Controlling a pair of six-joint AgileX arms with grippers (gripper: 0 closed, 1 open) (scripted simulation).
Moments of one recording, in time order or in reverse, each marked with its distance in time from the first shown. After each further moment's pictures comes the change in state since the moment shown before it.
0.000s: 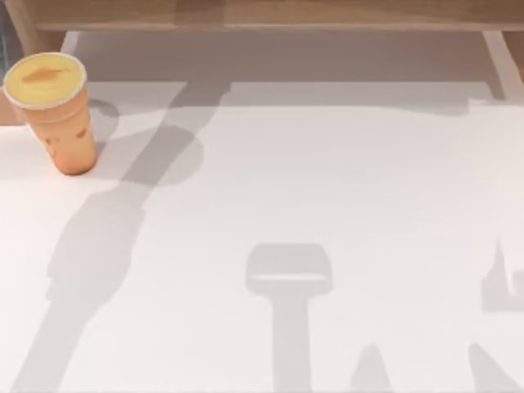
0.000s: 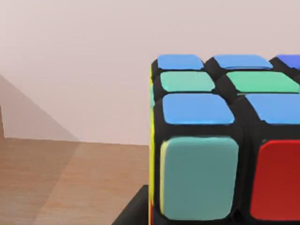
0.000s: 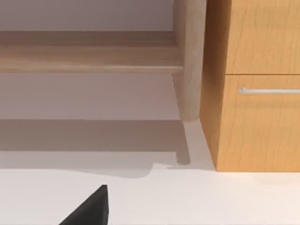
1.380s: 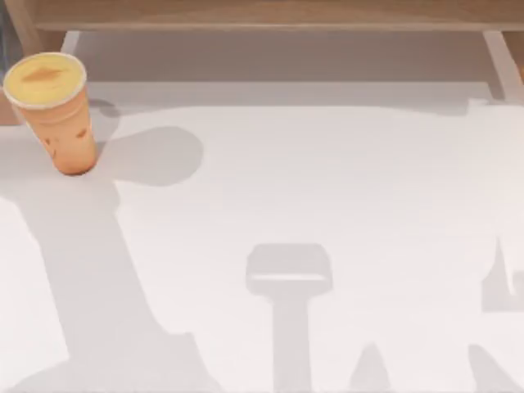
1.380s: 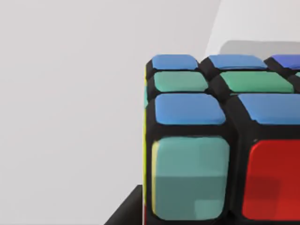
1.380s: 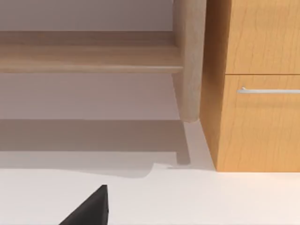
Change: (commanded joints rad) left arm 0.895 0.620 0.575 -1.492 0.284 0.236; right arm 0.000 0.000 0.000 0.000 0.000 0.000
